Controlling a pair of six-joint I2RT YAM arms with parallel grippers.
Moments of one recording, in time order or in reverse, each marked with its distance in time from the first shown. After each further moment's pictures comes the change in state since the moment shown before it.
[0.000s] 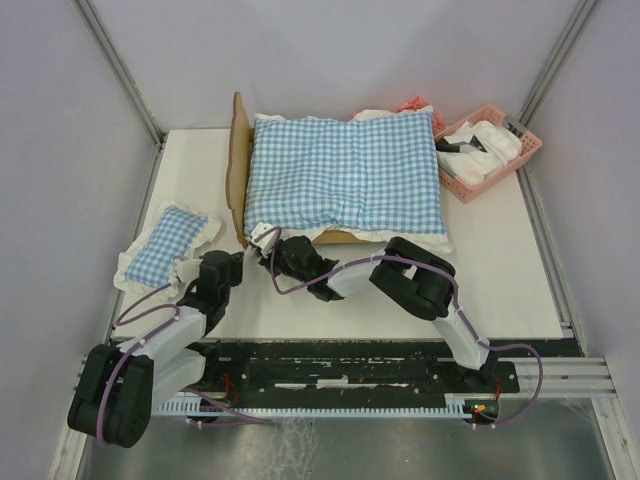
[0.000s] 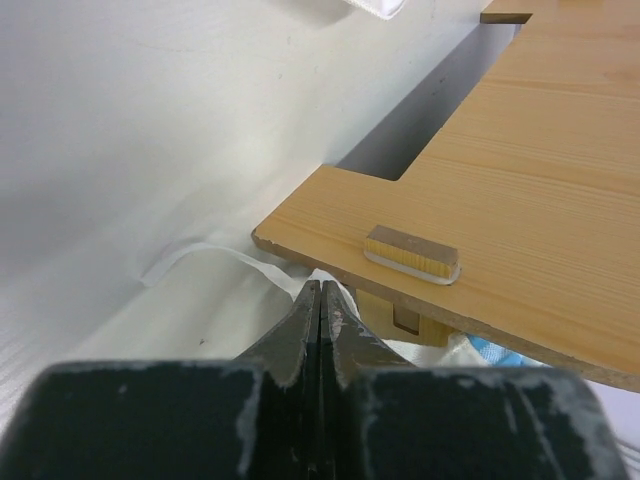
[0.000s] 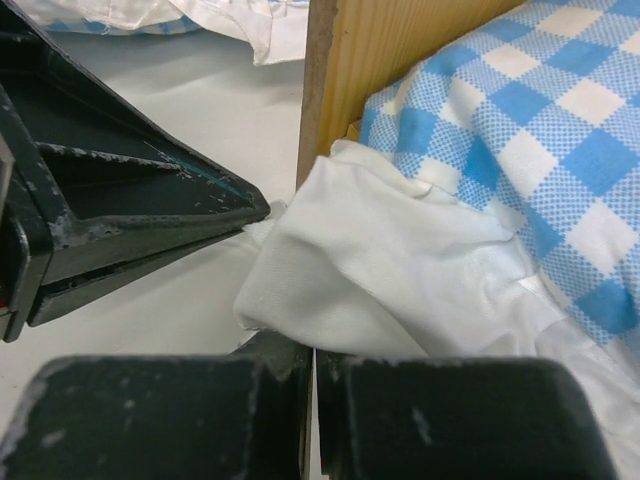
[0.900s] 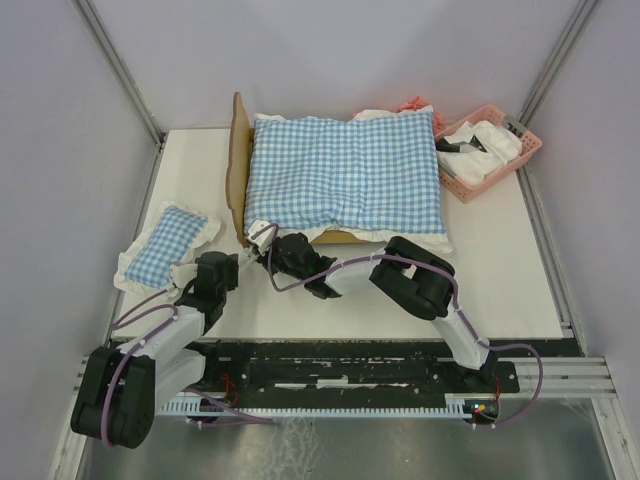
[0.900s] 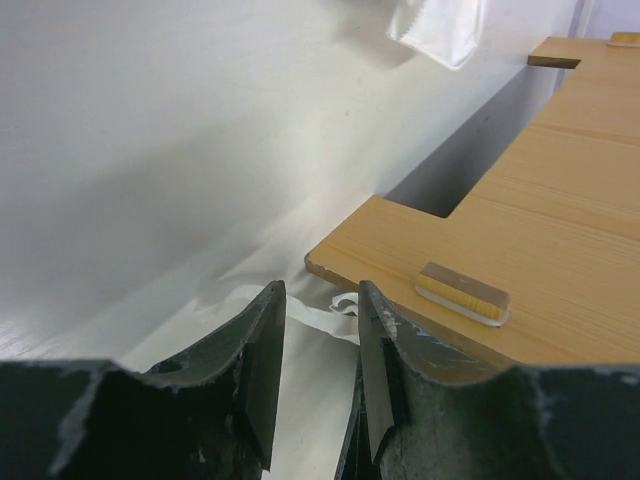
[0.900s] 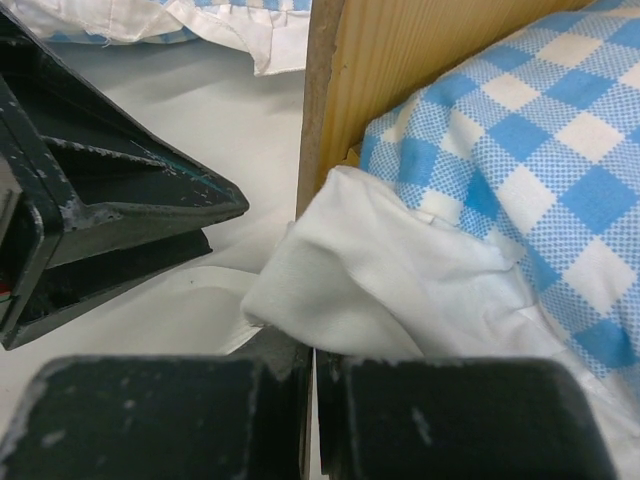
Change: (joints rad) left arm 0.040 -0.019 0.005 -0.104 -0.009 -0.026; right arm 0.000 0.004 0.040 -0.048 -0.003 0.008
